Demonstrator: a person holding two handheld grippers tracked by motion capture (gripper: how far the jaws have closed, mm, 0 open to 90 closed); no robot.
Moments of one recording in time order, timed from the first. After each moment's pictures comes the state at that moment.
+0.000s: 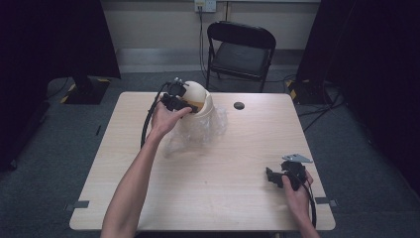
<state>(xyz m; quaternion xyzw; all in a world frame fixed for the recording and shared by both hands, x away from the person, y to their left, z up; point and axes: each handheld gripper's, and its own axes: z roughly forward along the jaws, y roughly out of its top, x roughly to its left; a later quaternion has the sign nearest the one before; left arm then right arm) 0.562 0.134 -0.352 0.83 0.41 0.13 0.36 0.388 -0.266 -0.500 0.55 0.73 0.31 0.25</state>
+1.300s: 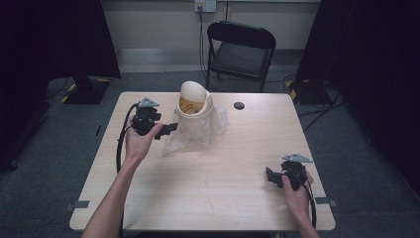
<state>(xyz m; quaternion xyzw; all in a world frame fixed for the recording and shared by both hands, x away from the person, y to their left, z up) 0.474 0.207 -0.368 0.79 0.42 0.18 0.42 0.388 -0.266 -0.500 0.55 0.73 0.31 0.25</state>
